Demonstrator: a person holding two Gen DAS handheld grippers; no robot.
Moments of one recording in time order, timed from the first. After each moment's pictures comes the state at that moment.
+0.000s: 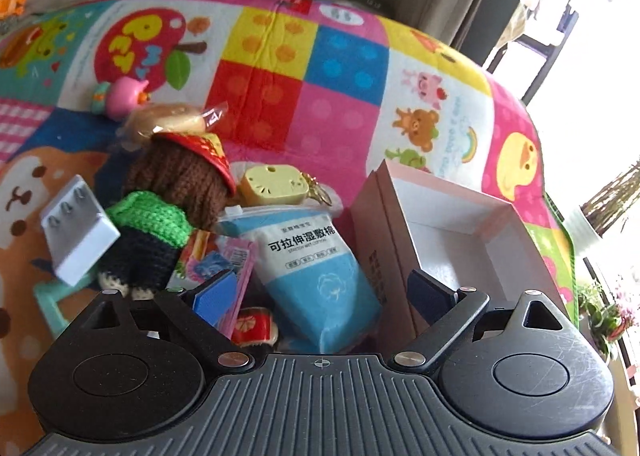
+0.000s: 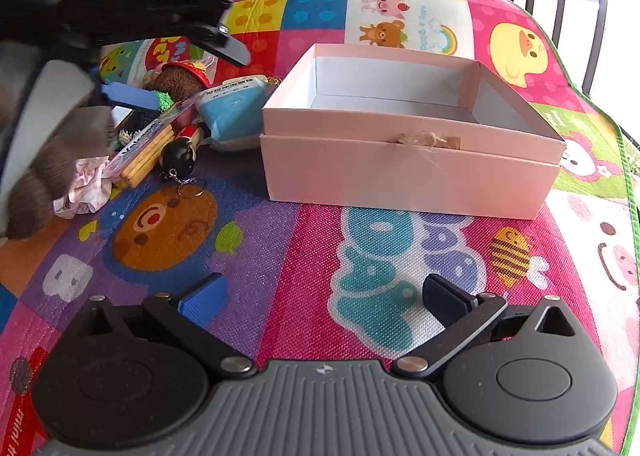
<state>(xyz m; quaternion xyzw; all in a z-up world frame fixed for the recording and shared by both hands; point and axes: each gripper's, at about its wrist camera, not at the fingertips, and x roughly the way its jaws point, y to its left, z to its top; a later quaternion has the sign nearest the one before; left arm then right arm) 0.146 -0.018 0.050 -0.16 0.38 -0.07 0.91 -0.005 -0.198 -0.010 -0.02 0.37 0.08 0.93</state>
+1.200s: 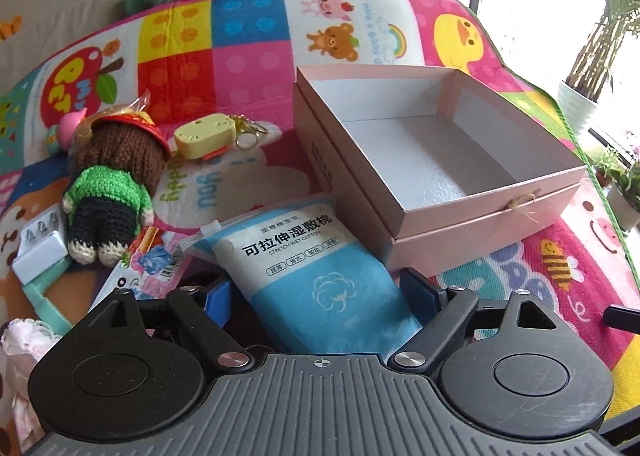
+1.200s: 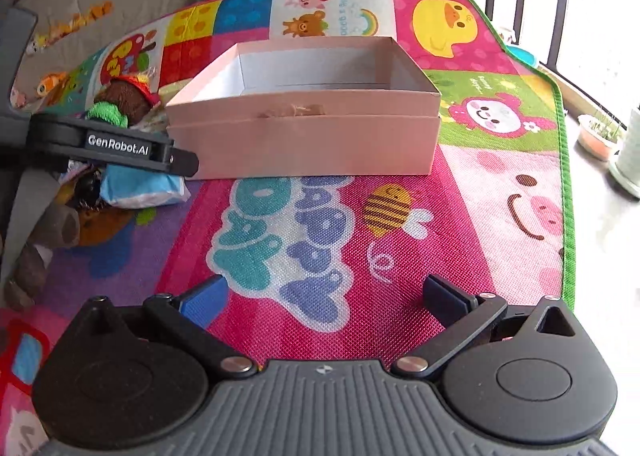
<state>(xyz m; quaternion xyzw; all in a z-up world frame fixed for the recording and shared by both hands) 0.079 -0.069 0.022 0.04 0.38 -0.13 0.91 -0.033 -0.268 -0.016 -0.01 0.38 0.03 0.92</state>
